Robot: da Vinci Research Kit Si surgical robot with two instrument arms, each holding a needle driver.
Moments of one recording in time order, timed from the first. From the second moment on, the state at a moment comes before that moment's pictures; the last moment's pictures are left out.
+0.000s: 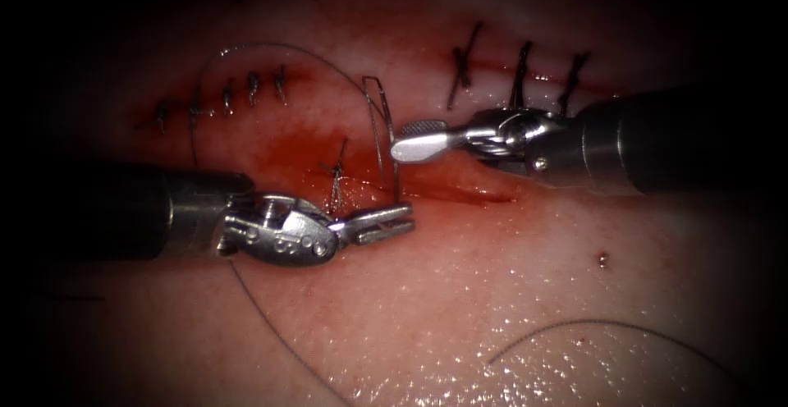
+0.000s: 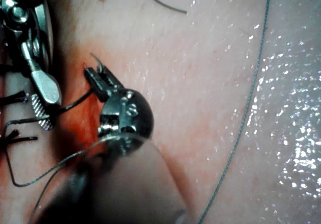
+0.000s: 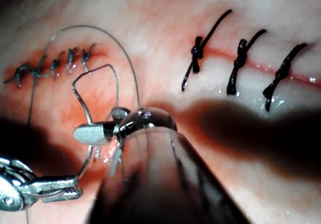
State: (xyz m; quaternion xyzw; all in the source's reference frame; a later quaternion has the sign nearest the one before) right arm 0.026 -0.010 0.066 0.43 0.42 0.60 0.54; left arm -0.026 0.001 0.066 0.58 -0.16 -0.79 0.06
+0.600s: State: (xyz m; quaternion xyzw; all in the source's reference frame) right arm 0.027 -0.011 0.066 0.41 0.38 0.61 0.57; left arm -0.027 0.000 0.065 0.57 -0.14 -0.80 0.11
